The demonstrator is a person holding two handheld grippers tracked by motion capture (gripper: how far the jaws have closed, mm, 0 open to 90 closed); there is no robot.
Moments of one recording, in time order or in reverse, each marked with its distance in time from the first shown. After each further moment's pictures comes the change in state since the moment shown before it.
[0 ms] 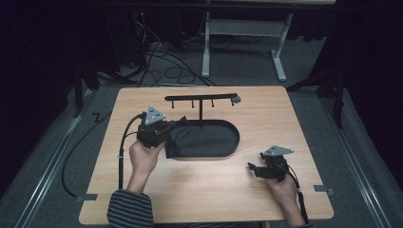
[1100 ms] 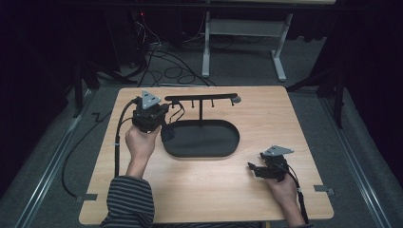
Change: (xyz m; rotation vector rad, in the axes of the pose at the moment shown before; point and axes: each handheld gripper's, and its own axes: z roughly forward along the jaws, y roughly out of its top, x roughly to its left) left arm 0.019 0.032 0.003 -0.034 0.148 0.011; right arm 0.000 0.000 0.000 -0.001 0.002 0.001
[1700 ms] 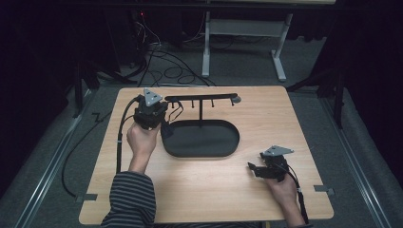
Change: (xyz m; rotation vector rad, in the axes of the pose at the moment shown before) left arm 0.005 -0.002 0.016 0.023 0.060 0.006; right arm 0.000 0.000 0.000 0.000 0.000 0.000
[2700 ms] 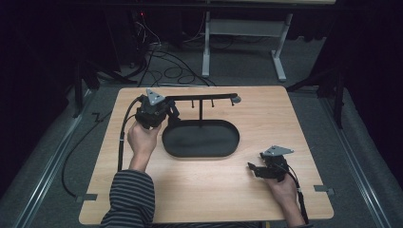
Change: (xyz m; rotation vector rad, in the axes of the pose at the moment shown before) left arm 0.000 -0.002 0.010 0.055 0.018 0.016; right arm 0.000 0.000 0.000 0.001 0.000 -0.002
